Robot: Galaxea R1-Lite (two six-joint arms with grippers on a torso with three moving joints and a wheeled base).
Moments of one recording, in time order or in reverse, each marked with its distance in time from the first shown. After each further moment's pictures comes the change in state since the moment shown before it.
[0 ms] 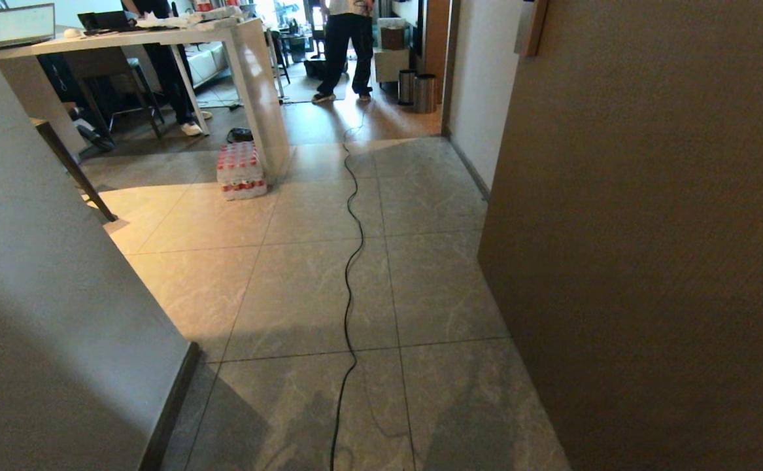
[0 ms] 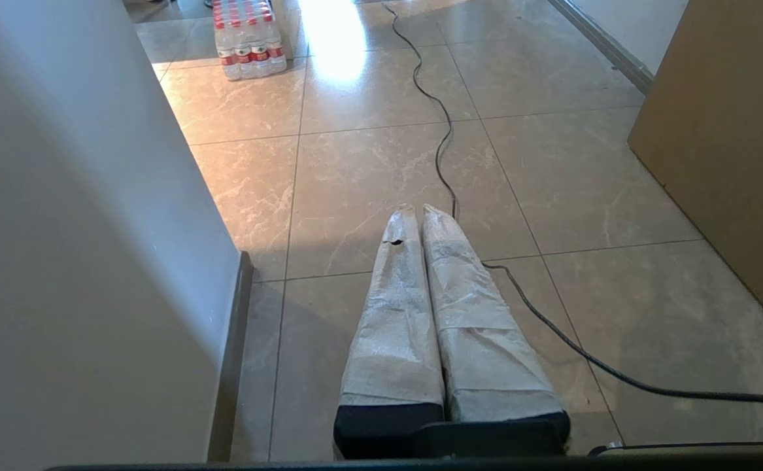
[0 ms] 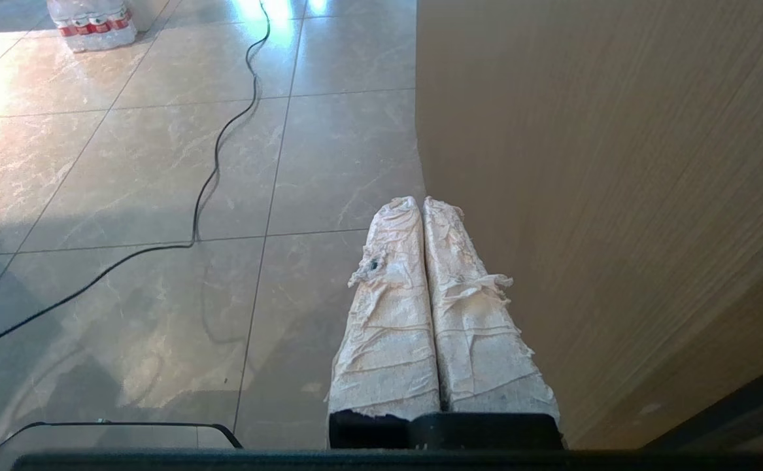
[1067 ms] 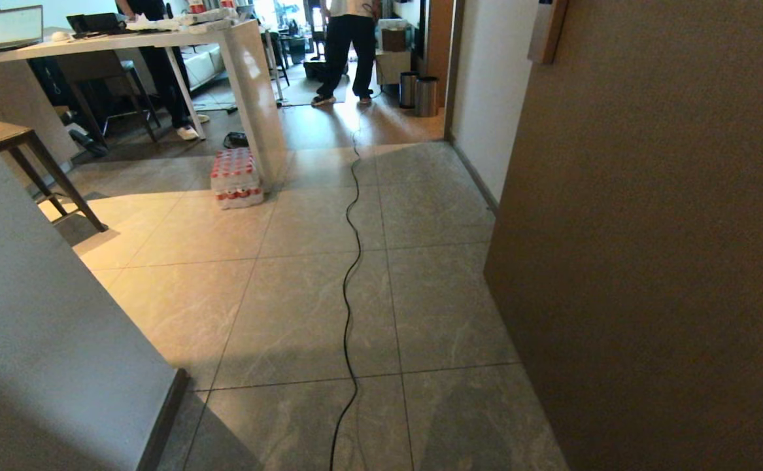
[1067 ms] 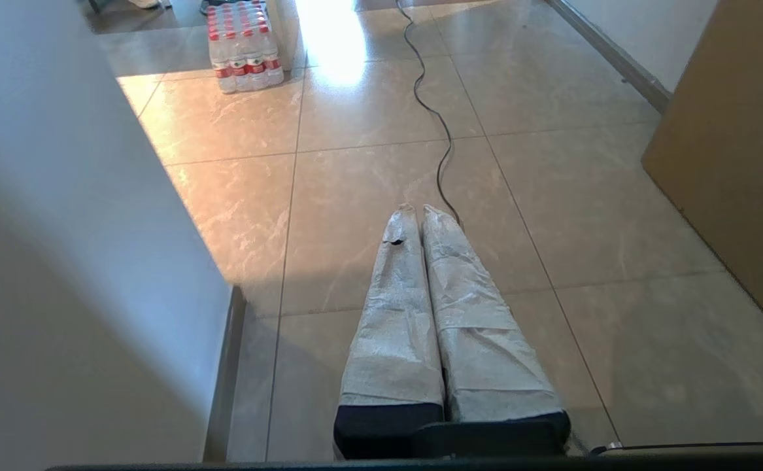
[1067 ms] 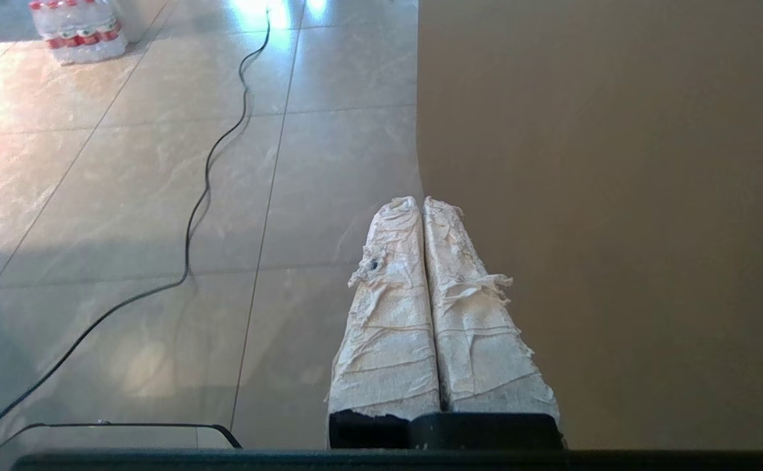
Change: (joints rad) left arm 0.000 0.000 0.000 -0.001 0.000 0.001; right arm 0.000 0.000 0.000 0.000 0.000 0.000
